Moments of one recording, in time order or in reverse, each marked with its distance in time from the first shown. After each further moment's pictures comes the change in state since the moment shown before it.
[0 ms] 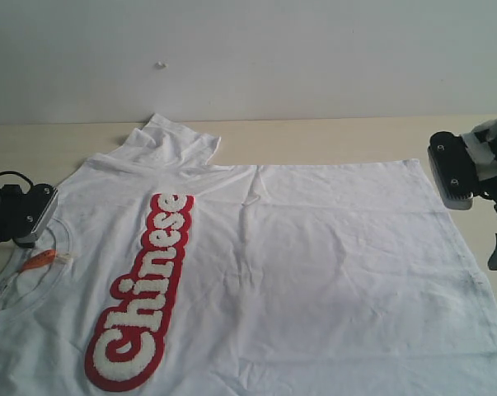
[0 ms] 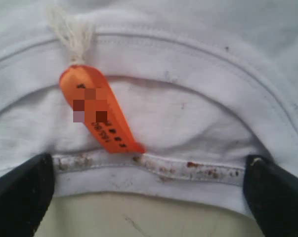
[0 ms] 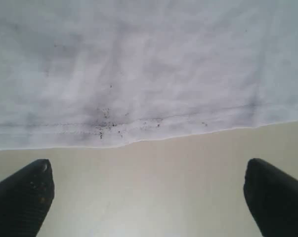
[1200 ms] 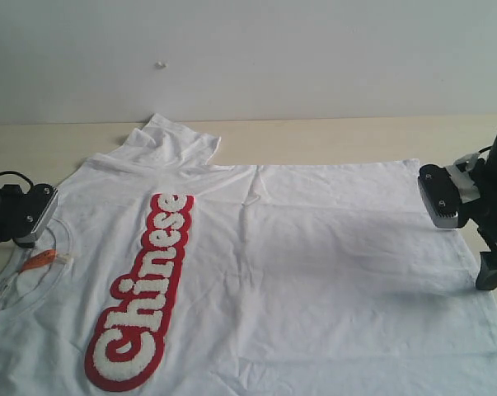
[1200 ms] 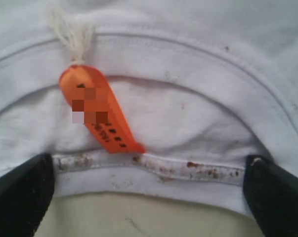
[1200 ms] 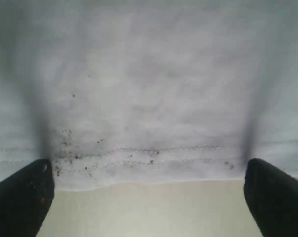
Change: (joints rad) left arm 0.000 0.000 0.000 0.000 0.000 0.000; right arm -0.071 0.286 -0.131 0.054 -0.004 -0.116
